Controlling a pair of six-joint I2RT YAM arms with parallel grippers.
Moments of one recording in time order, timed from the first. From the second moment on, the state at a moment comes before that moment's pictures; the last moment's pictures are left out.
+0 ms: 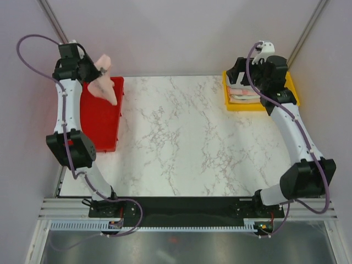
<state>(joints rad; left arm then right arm) 0.20 1.92 2.00 -0.77 0.08 -0.40 0.09 1.53 1.51 -0.19 -0.21 0.14</state>
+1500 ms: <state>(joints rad) -0.44 2.08 1.58 -0.53 0.20 -0.52 0.38 1.90 1.23 -0.08 0.01 0.38</state>
